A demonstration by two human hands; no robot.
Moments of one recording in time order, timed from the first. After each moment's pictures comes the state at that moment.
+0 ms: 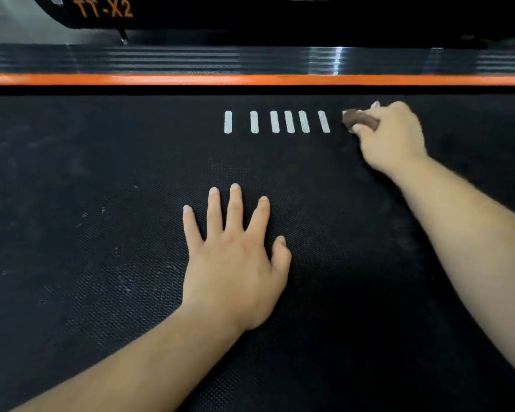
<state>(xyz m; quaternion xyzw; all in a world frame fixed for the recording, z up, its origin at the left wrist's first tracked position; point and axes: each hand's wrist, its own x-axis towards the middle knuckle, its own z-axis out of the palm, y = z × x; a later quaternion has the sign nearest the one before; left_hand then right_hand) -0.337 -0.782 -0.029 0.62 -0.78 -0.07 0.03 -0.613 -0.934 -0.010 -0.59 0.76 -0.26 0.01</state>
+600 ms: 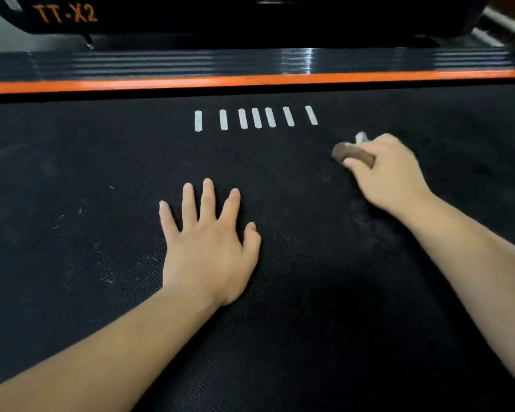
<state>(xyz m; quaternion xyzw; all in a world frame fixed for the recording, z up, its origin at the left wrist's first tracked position) -0.338 -0.782 -0.032 0.62 -0.78 -0.08 0.03 -0.634 -0.830 -0.005 -0.64 0.74 -0.22 0.01</state>
